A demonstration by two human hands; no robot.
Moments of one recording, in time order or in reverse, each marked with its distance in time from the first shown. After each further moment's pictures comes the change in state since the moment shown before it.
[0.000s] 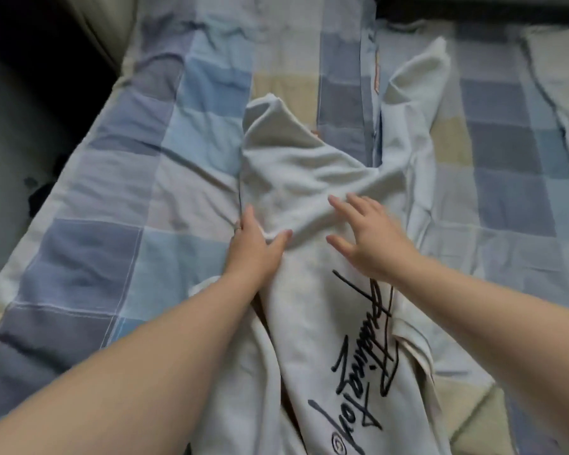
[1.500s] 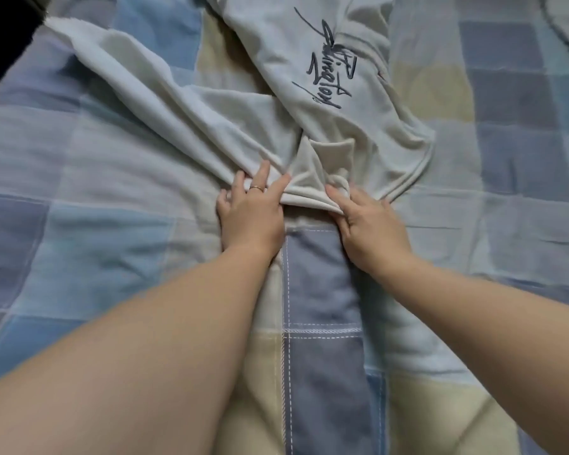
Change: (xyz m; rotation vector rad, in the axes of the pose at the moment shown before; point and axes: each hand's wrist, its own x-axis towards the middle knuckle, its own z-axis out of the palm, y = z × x) left_hand 0.038 0.010 0.104 0.642 0.157 0.277; right_hand 0.021 0.086 0.089 0.010 0.223 0.022
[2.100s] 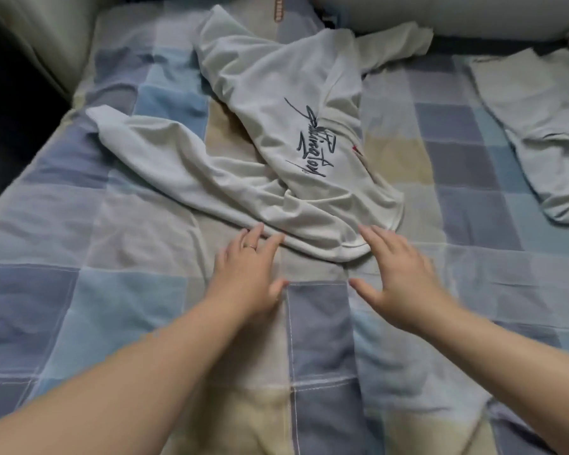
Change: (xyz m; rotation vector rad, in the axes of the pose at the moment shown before) left_hand -0.018 -0.019 -0.072 -0.004 -0.224 0.207; right_hand -0.046 -0.014 -0.107 -0.049 -0.099 0.132
